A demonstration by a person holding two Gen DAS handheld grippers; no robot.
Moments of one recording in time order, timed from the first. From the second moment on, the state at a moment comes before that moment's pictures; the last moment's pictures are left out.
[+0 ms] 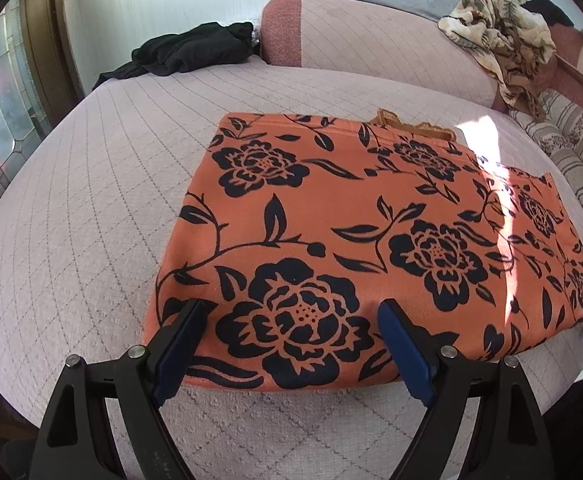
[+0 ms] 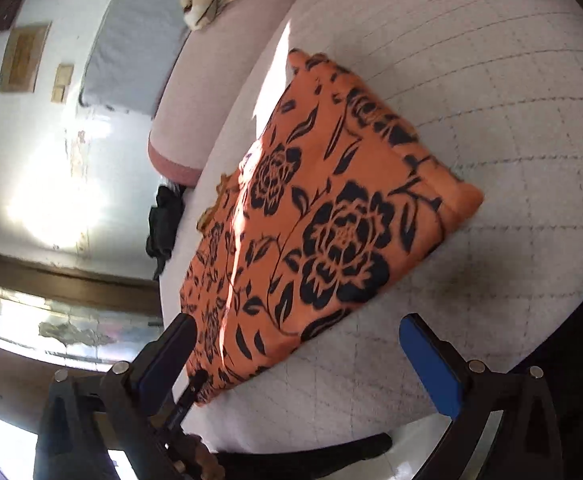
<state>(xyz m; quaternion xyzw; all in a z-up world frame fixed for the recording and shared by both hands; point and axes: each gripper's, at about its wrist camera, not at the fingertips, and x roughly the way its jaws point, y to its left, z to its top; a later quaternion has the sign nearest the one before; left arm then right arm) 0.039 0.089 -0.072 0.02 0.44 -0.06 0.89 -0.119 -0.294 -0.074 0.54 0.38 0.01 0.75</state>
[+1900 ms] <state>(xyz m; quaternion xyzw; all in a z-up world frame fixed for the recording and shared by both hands) 0.051 0.125 -0.008 -0.07 0.40 -0.08 0.91 -0.007 -0.174 0.062 0.19 0.37 0.02 0.91</state>
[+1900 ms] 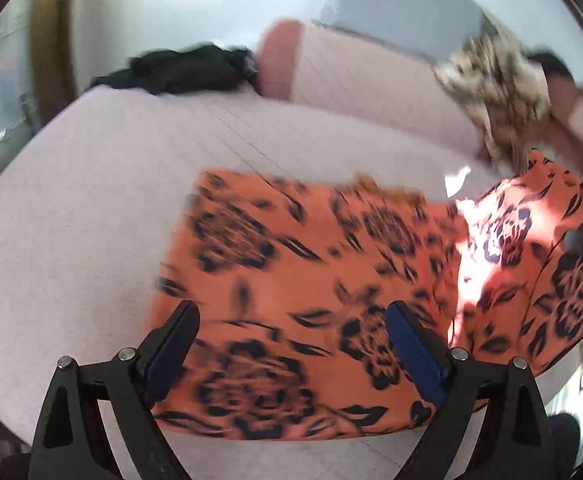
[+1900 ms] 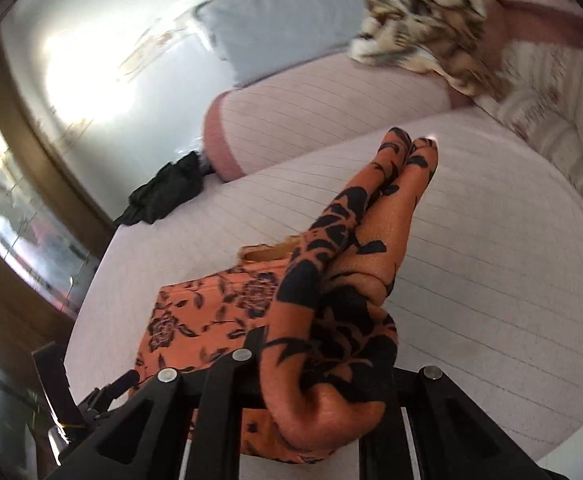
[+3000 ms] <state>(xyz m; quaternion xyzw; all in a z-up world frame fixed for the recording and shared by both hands) 0.018 0.299 -0.037 -0.20 0.40 0.08 0.89 0.070 0.051 -0.029 0.11 0.46 0.17 0.87</state>
